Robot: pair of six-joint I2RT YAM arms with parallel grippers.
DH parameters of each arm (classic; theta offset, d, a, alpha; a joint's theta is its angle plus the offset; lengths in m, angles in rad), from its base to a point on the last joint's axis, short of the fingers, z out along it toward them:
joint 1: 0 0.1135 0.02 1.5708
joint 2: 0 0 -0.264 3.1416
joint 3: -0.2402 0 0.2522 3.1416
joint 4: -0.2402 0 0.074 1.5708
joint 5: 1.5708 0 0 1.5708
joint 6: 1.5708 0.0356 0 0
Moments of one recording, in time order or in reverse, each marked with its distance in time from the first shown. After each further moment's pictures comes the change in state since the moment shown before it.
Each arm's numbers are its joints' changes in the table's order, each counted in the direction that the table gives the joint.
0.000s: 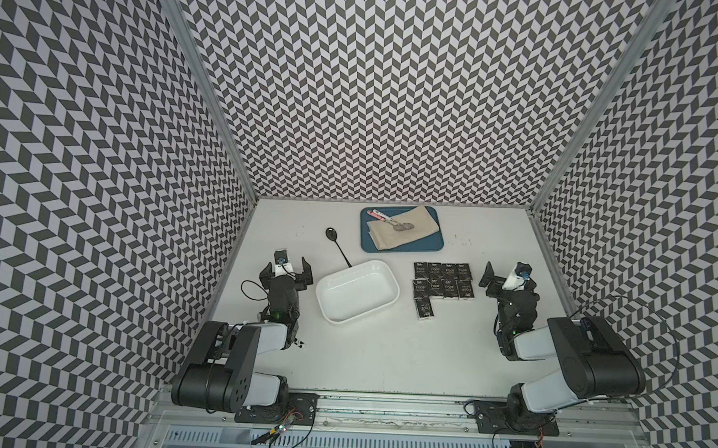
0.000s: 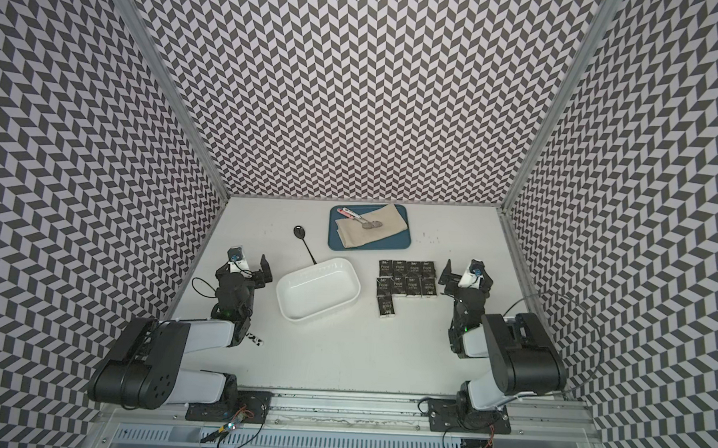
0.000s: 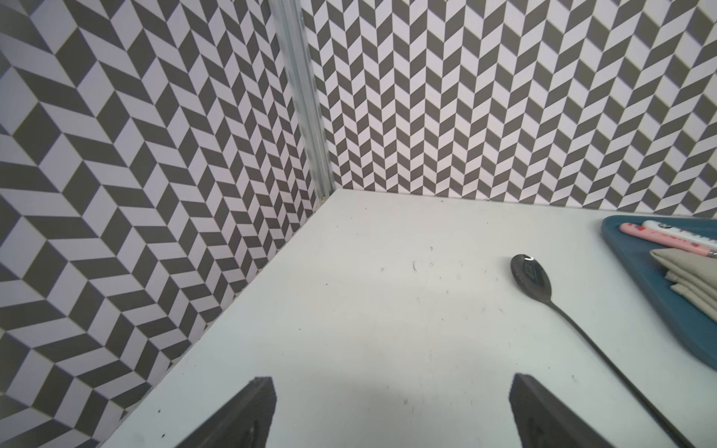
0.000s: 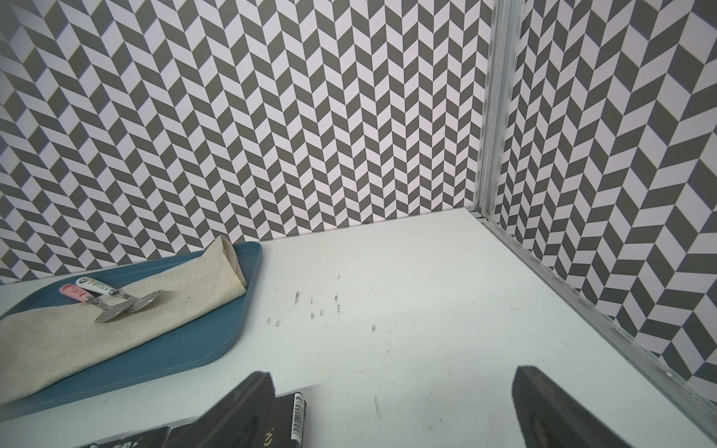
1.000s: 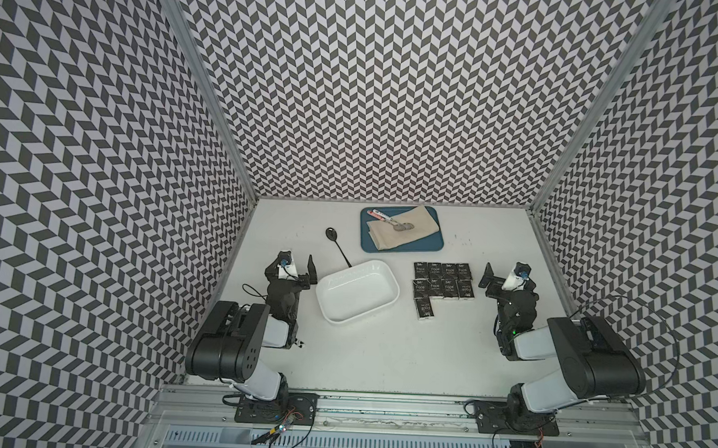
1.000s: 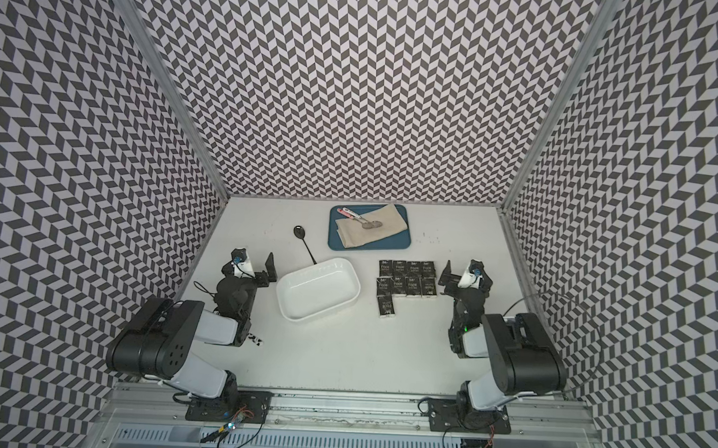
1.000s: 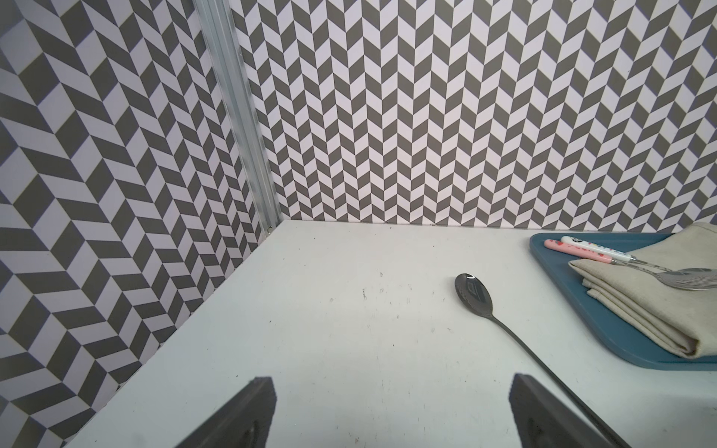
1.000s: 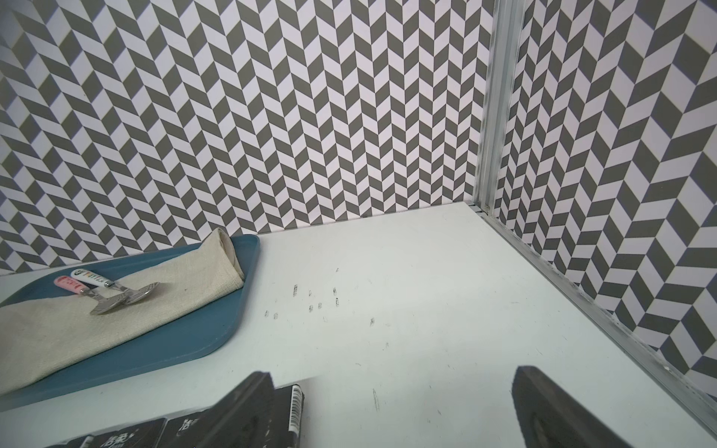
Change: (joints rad) left arm 0.039 -0.153 0.027 0.260 0.197 0.018; right arm 0.000 0.000 0.000 -0.016 0.000 -0.002
